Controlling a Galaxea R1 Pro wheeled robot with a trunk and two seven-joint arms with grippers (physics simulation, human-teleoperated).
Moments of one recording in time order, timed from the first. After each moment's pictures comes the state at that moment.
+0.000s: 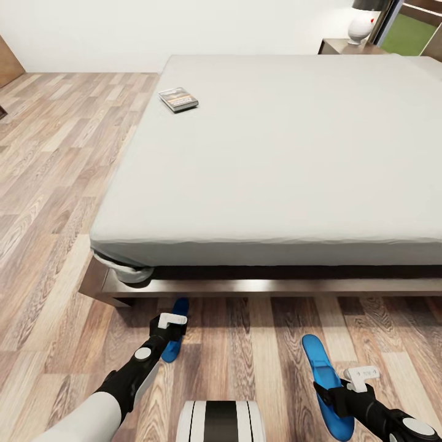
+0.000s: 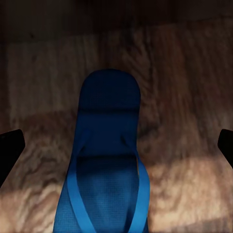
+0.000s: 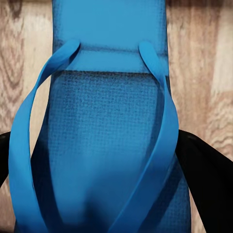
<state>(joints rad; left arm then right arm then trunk) -0.64 -0.03 -0.21 -0.47 0.03 -0.17 0.02 0.05 -0.15 -0.19 -1.56 0.02 0.58 0.37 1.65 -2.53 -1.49</state>
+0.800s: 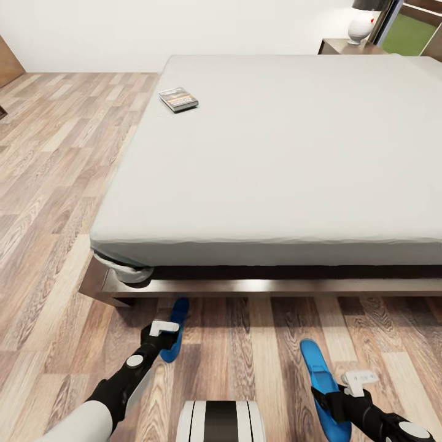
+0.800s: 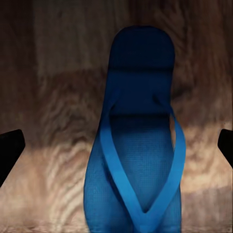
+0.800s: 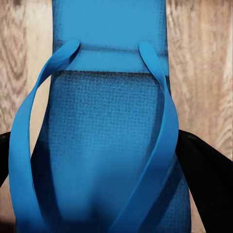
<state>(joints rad) -0.60 0.00 -0.18 -0.47 0.04 -0.14 0.03 0.05 -0.13 -0.19 -1.53 0.02 0.58 0.38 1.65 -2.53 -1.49</state>
